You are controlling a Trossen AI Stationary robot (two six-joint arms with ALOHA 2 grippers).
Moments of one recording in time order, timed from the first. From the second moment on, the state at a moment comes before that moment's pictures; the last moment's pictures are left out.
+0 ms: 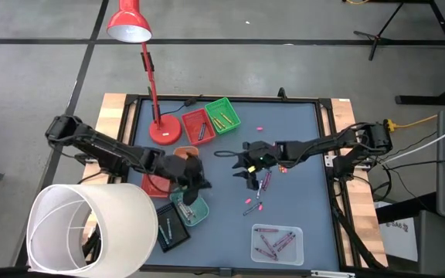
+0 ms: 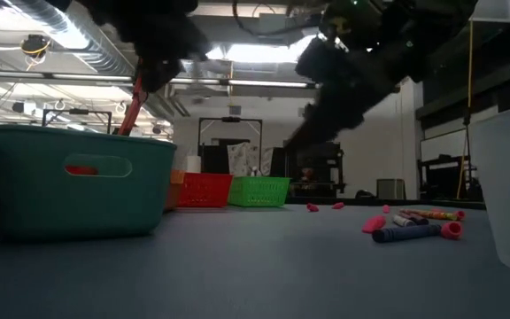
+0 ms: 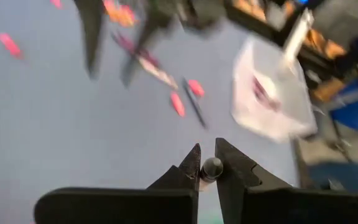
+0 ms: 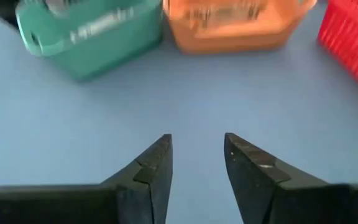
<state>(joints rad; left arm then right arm) -0.23 1.34 0.79 0.02 -0.09 -0.57 0.01 1.61 0.82 0.11 -0.15 0.00</state>
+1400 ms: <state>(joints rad) -0.48 1.34 0.79 -0.26 -0.14 -0.73 0.01 1.61 0.82 -0.11 -0.23 0.05</state>
